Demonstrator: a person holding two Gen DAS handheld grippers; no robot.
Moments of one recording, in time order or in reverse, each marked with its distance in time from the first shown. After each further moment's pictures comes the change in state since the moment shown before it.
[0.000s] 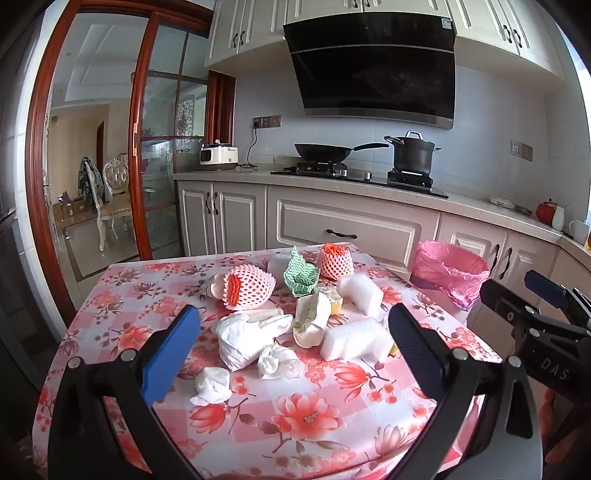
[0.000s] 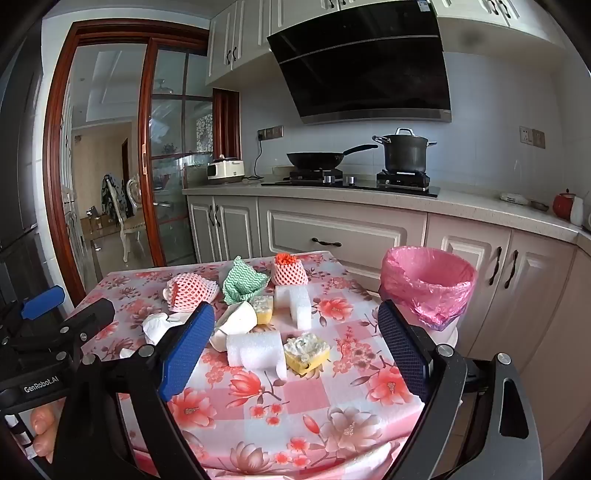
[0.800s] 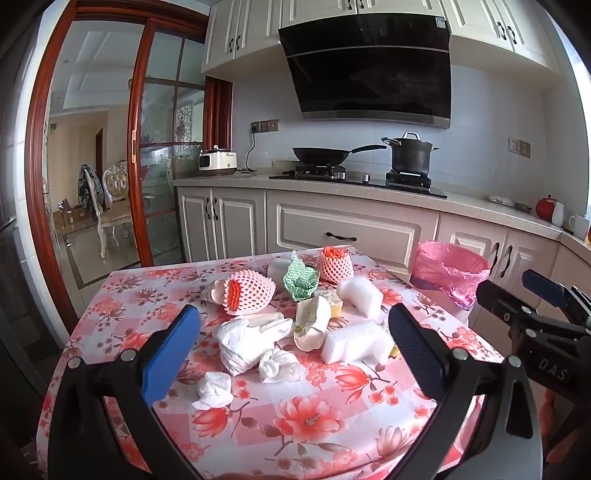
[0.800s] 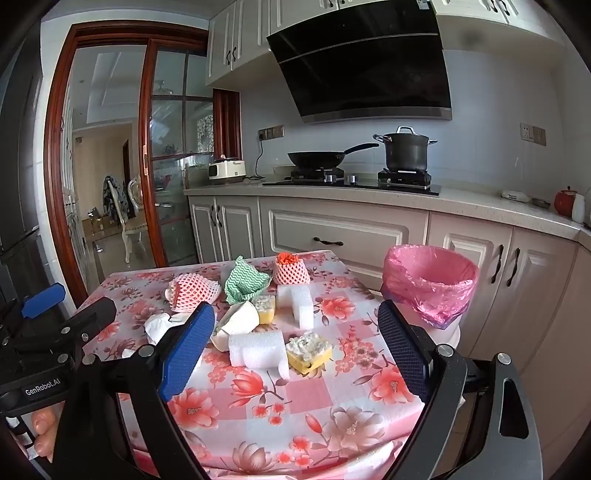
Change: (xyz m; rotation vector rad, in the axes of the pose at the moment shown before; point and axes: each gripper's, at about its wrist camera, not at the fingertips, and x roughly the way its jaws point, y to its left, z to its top) left arm -0.003 0.002 0.001 0.021 -0.016 0.003; right arm -0.001 -0.001 0.000 0.008 0.000 0.003
